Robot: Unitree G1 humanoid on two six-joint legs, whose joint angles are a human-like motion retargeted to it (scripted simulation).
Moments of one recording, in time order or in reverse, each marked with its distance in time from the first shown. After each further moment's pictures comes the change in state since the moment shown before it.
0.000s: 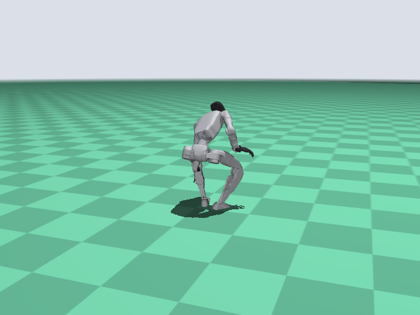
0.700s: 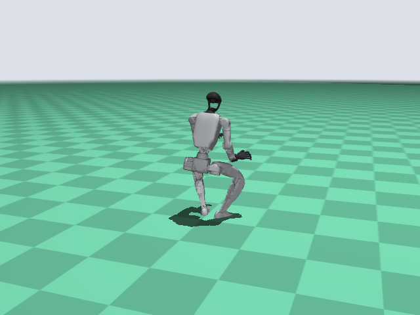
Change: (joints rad) left arm -0.103 -0.323 -0.075 -0.577 -0.014 -0.501 0.251; right arm 0.066 0.128 -0.233 0.589 -0.106 -0.348 -0.392; waist 0.255 0.280 -0.200; left_leg 0.401 -0.071 -0.018 -0.001 0.013 0.006; right_leg 0.370 -0.094 0.047 0.064 -0.056 -0.015
